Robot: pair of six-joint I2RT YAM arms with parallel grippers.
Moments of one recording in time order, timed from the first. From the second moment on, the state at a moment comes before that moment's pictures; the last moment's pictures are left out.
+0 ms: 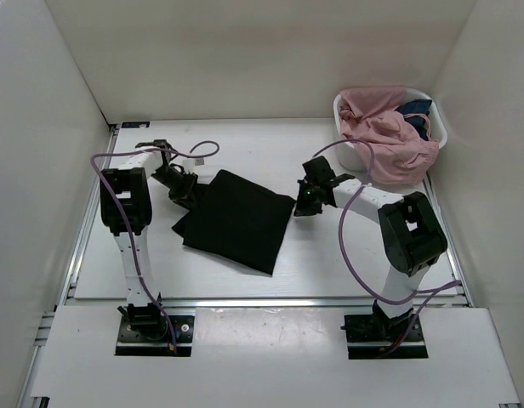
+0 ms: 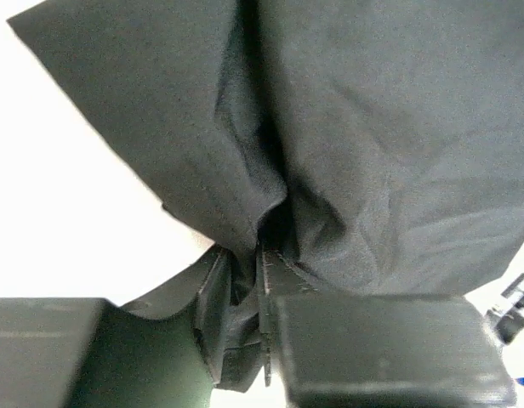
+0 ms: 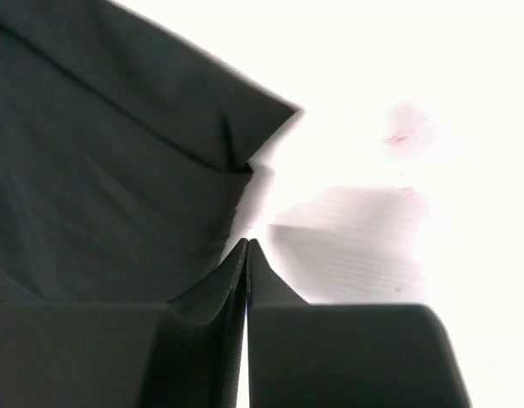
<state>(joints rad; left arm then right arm) 0.02 2.23 1.67 -1.05 0.59 0.43 0.52 1.80 1.13 -0.37 -0.12 0.56</state>
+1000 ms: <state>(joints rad) 0.03 2.14 1.56 -1.05 0.61 0.41 0.41 2.01 1.21 0.06 -0.39 0.91</state>
